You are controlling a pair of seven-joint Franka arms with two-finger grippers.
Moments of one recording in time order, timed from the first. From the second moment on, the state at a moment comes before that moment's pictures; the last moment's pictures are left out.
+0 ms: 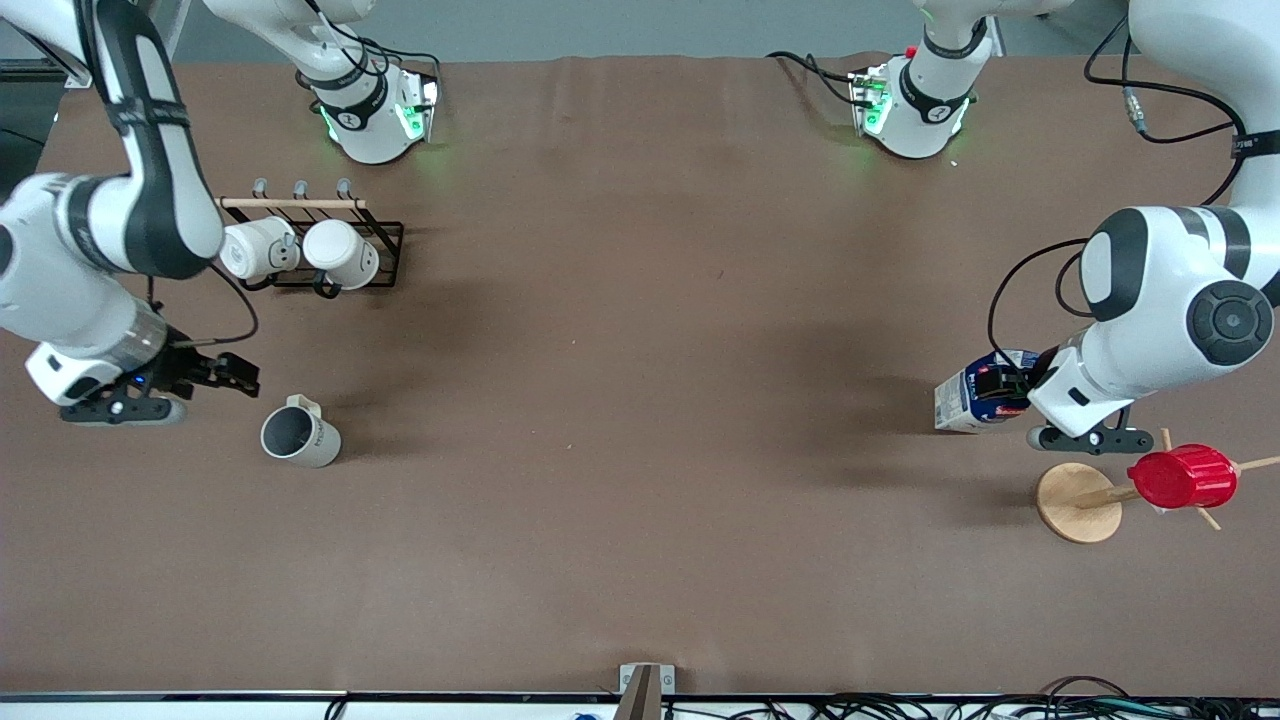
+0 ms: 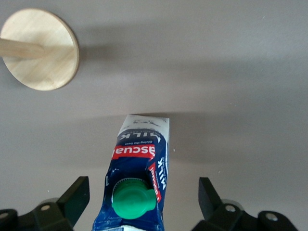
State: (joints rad) left arm -0.02 0.32 -0.04 -1.81 0.03 2.01 -0.01; right arm 0.00 0.22 -0.09 -2.03 0.01 2.34 -0.12
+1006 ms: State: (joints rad) left arm 0.00 0.32 -0.04 -1.85 0.09 2.04 0.02; right arm 0.01 0.42 -0.08 -2.06 0.01 2.62 -0.14
